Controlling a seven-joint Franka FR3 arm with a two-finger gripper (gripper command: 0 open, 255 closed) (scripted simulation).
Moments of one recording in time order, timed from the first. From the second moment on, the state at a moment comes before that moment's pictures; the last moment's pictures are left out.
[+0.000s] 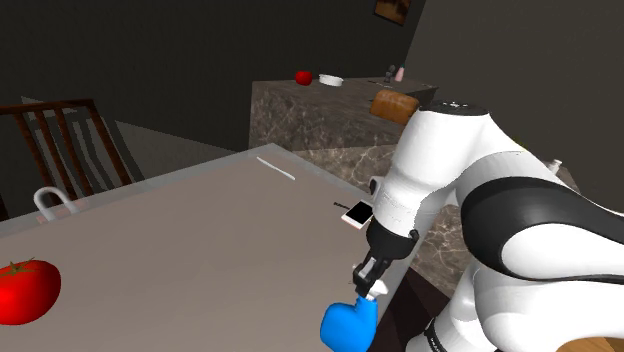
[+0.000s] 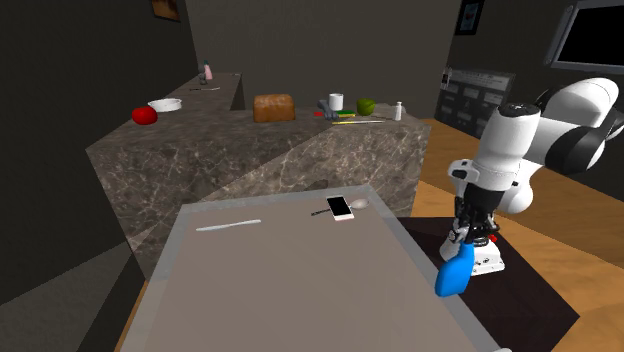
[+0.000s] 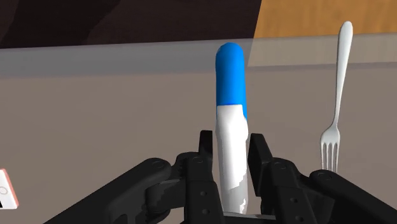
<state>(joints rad) 0.35 -1.05 0.43 -2.77 0.36 1.76 0.41</state>
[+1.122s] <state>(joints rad) 0.36 -1.04 0.46 -2.83 0.39 1.82 0.41</state>
